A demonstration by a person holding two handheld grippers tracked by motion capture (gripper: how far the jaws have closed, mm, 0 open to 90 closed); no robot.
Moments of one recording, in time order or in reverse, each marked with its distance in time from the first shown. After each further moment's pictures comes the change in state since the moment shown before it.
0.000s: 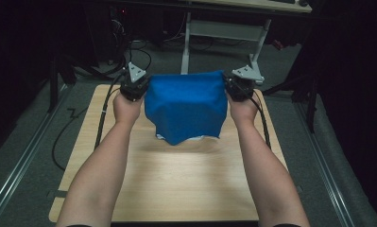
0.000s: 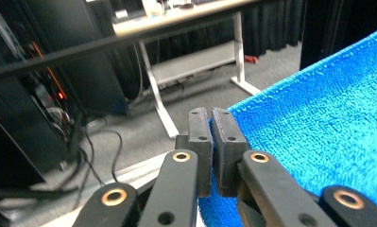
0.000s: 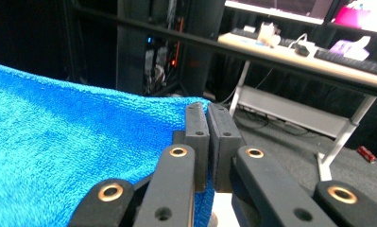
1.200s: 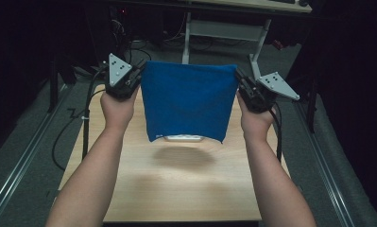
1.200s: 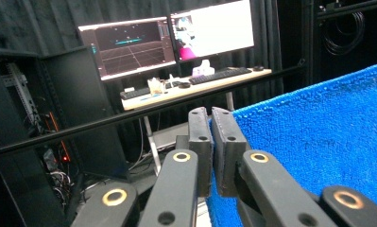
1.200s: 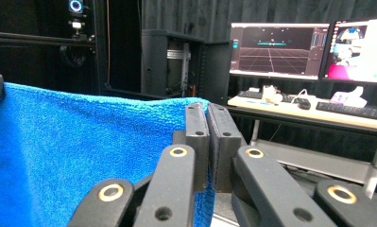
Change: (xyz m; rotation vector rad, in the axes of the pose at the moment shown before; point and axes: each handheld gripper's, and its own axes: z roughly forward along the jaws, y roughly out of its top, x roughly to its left) left arm -0.013 0.070 -0.100 -0.304 0.017 0.013; right arm 0.012 0.039 -0.106 -0.286 0.039 0.118
